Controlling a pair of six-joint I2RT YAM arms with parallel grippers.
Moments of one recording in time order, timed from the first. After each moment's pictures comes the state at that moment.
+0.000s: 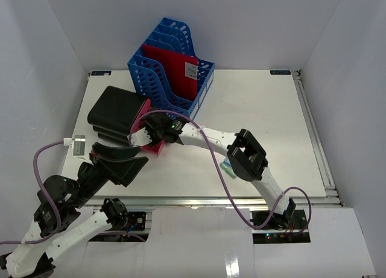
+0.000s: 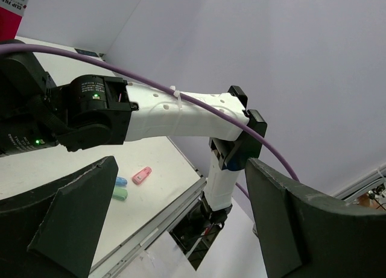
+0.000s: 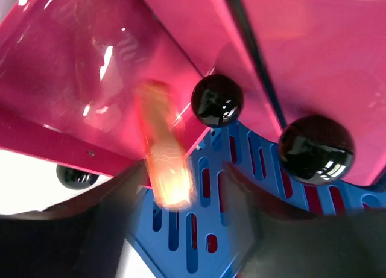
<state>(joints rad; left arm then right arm) -0.90 0.19 0.82 -0.36 -0.09 -0.69 1.07 2.24 1.92 -0.43 0.12 -1.24</state>
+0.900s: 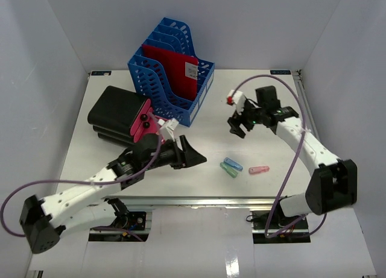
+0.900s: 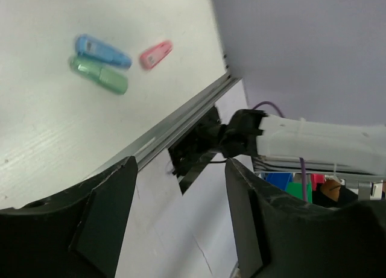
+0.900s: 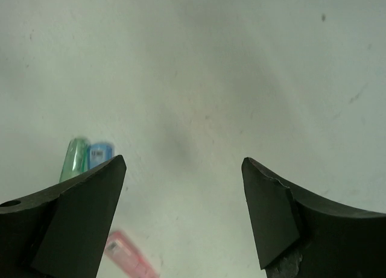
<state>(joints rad) -0.91 0.94 0.71 -0.08 0.20 -0.97 0.33 1.40 1.13 -0.54 -0.48 -0.65</state>
